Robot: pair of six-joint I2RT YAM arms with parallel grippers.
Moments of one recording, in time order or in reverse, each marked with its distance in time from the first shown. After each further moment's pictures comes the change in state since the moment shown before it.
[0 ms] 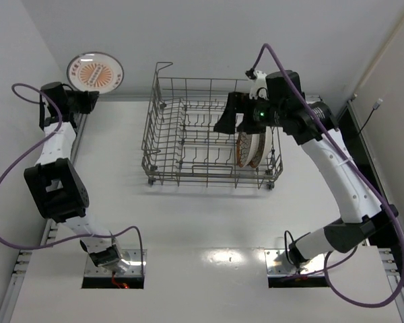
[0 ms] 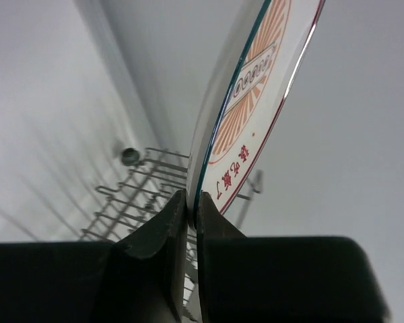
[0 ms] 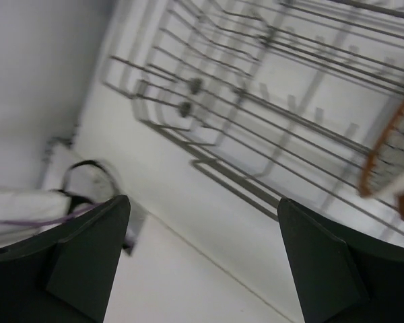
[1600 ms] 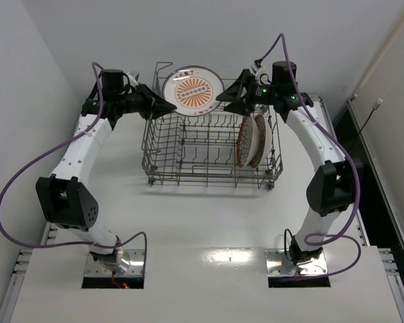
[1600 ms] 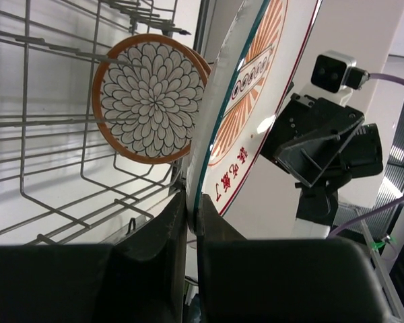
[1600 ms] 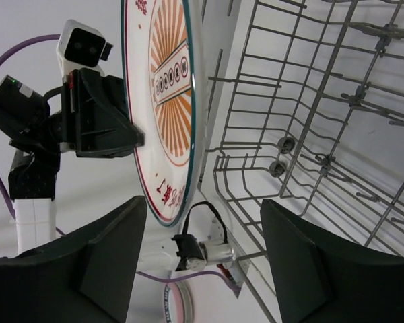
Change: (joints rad) left arm -0.467 -0.129 0.201 -0.477 0.460 0.179; right arm -0.301 0.333 -0.121 0.652 -0.621 0.438
